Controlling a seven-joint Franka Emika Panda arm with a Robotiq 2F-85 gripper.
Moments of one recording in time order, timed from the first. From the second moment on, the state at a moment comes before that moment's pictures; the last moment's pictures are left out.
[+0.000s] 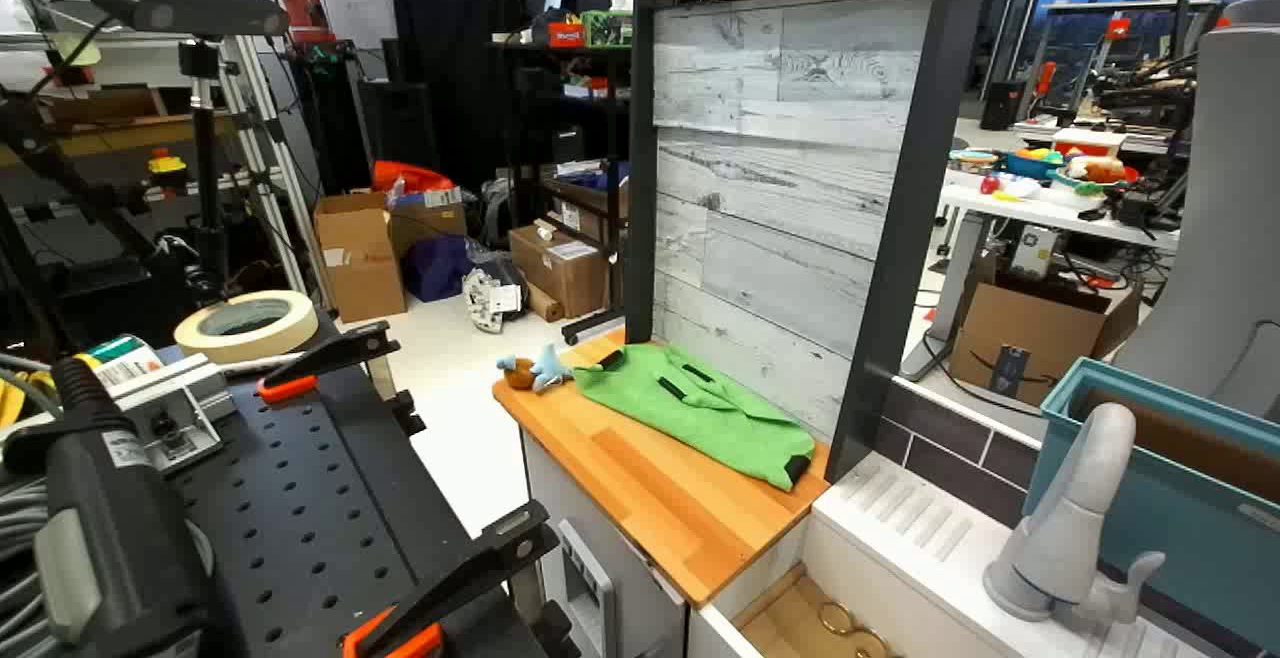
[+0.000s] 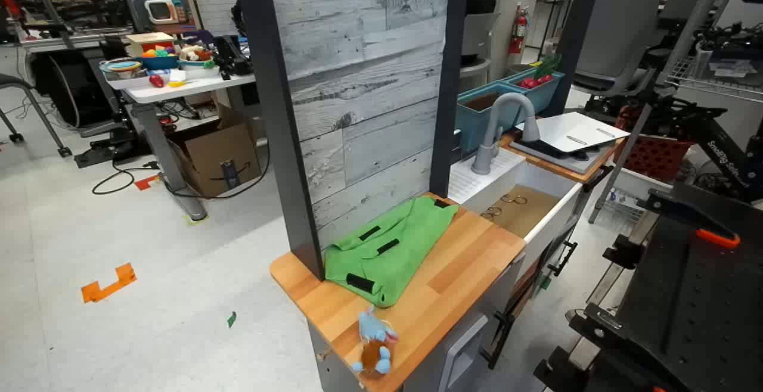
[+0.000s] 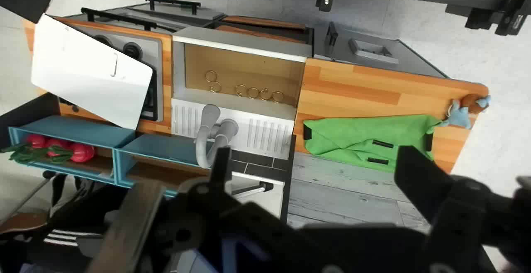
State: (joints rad) arm -0.08 -0.55 -0.13 -2.45 -0.24 2.06 -0.27
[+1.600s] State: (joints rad) arm 0.06 -0.12 0.03 -2.39 -0.19 2.20 -0.14
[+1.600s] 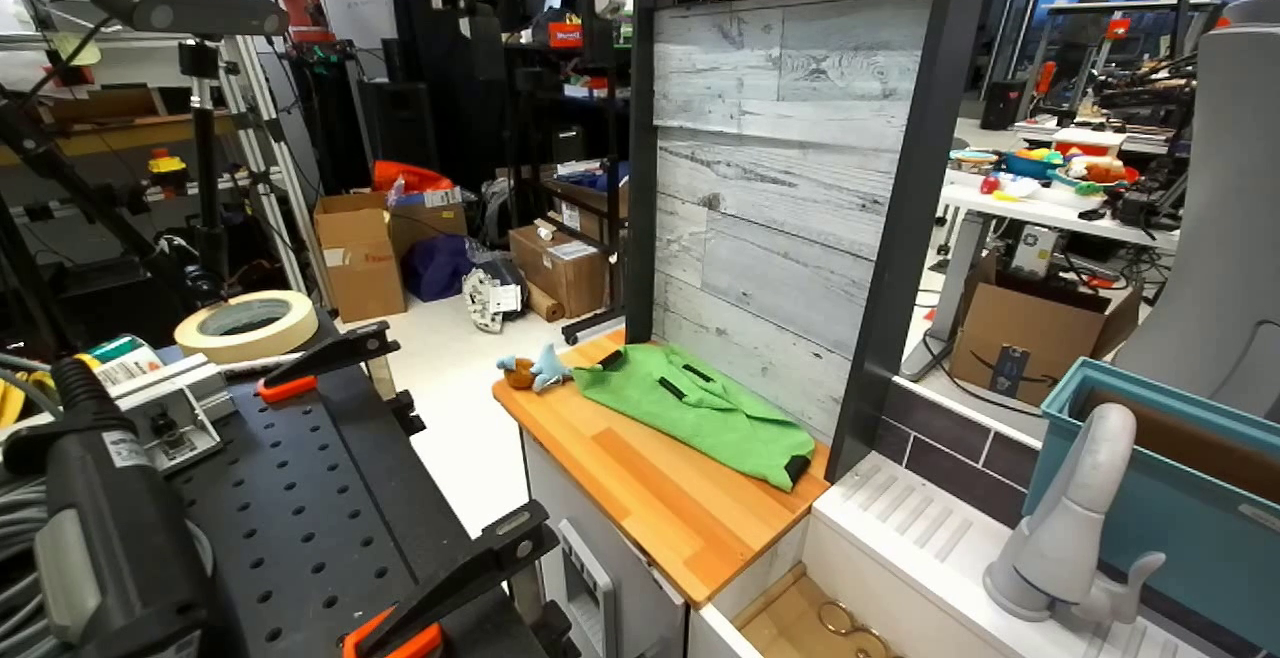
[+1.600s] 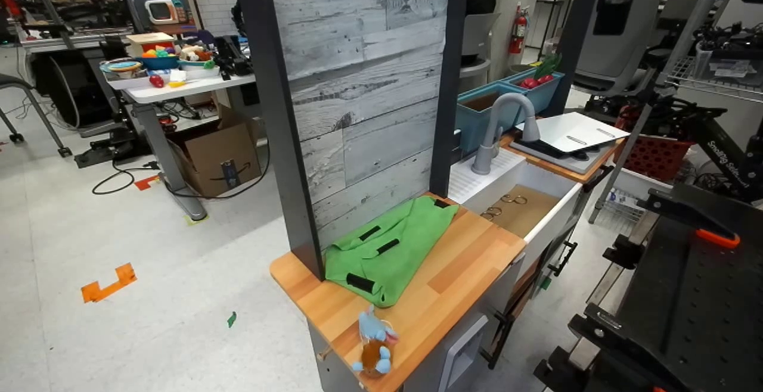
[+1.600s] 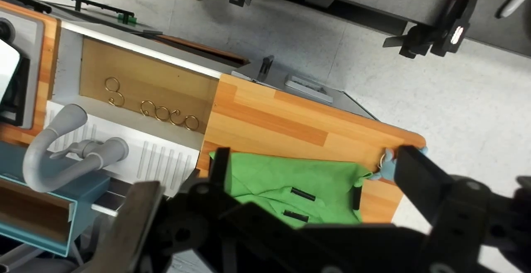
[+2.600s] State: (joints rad) arm 0.13 0.36 0.14 -2.35 0.00 2.71 0.09
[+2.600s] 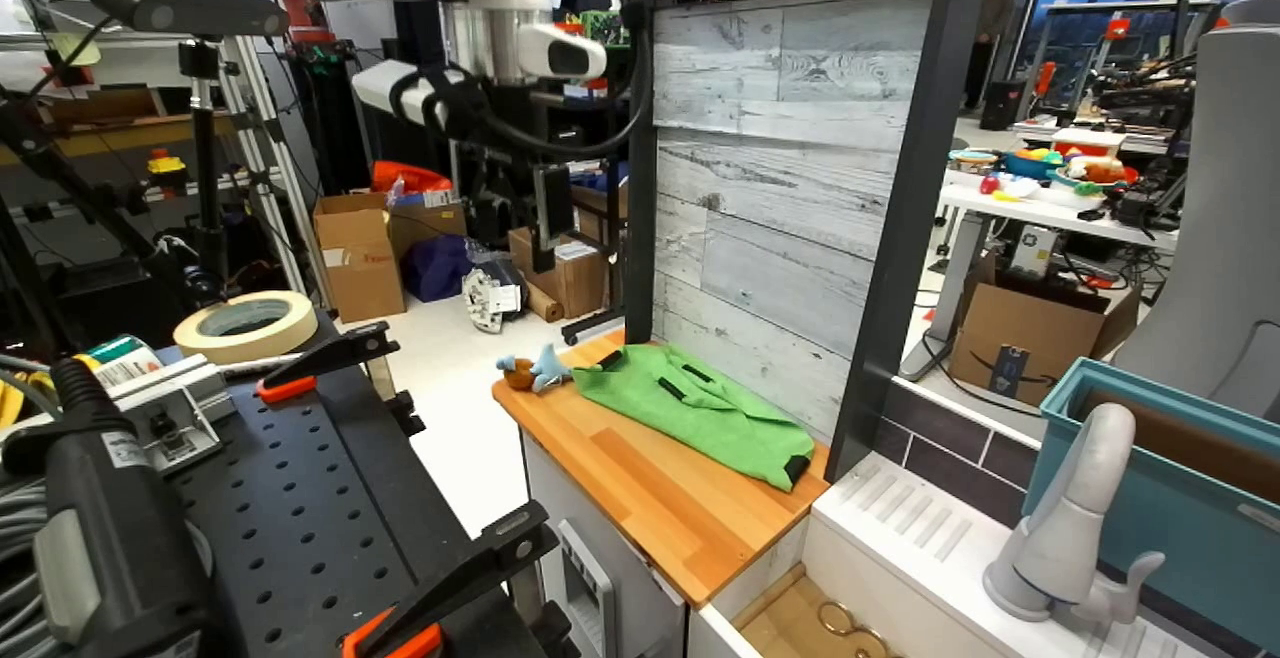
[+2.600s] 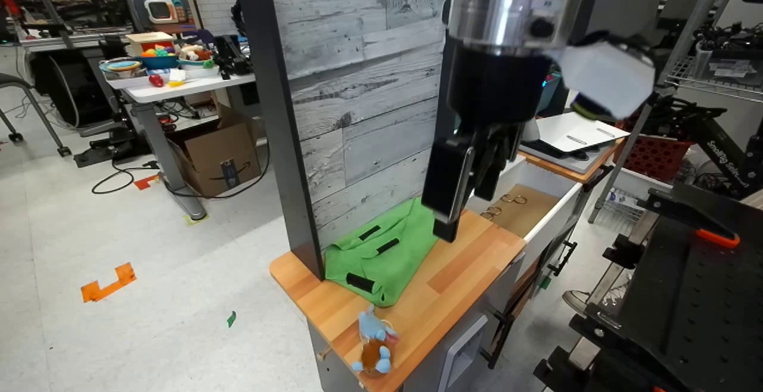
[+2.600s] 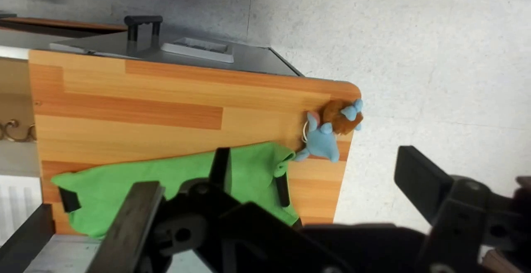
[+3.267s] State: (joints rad) arm 0.34 0.76 0.04 -2.07 0.00 2.79 0.33
